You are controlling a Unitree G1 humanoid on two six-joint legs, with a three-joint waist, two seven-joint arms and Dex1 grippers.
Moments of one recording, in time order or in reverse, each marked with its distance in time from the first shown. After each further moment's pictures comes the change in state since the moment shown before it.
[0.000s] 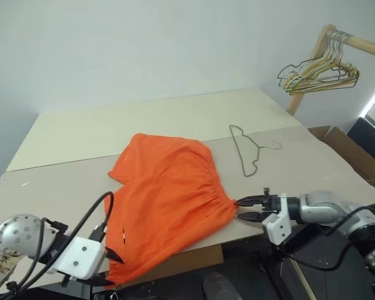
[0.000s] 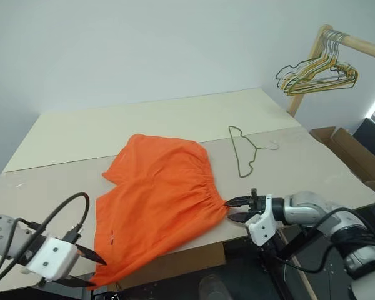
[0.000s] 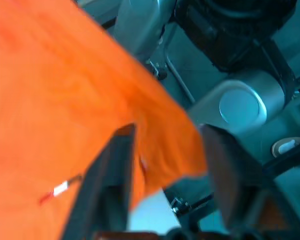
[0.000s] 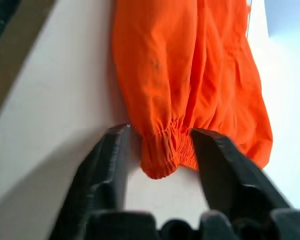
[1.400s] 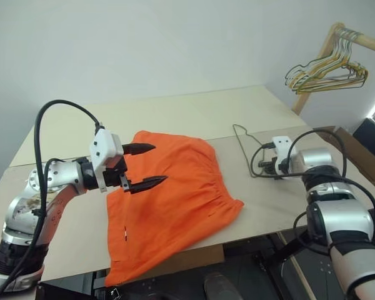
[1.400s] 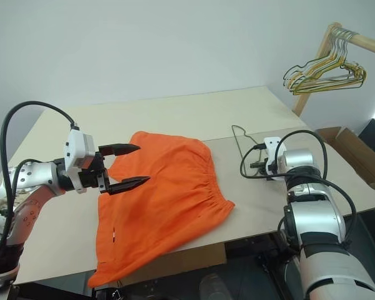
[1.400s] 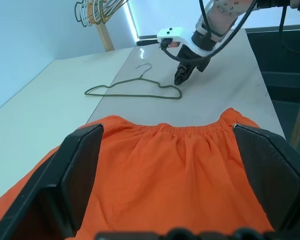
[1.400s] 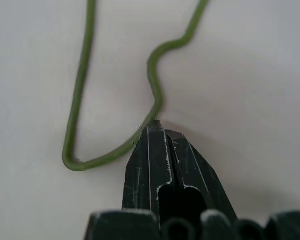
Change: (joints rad) left arm -0.605 -0.450 -0.043 -0.010 -0.242 0.592 0.463; right arm -0.699 0.507 -0.515 0.654 0.273 1.947 -0.273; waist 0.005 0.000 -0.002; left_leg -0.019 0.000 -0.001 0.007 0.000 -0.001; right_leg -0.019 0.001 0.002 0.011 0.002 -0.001
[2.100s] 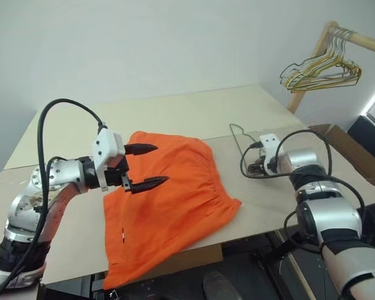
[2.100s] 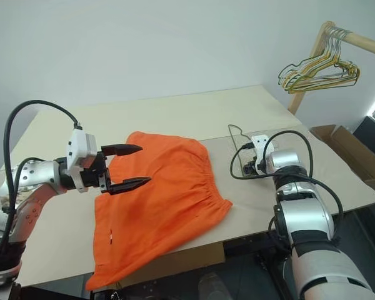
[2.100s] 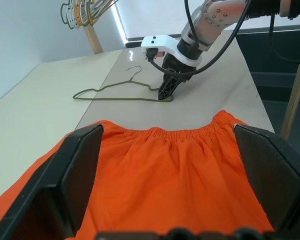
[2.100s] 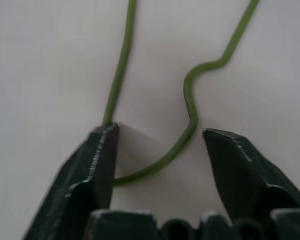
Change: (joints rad) left arm 0.010 -0.003 -0.001 -0.003 0.003 0.000 -0.016; right arm -0.033 0.077 0.121 0.121 -0.120 -0.227 0.065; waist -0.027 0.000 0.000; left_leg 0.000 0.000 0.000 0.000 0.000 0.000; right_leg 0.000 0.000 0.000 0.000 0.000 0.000
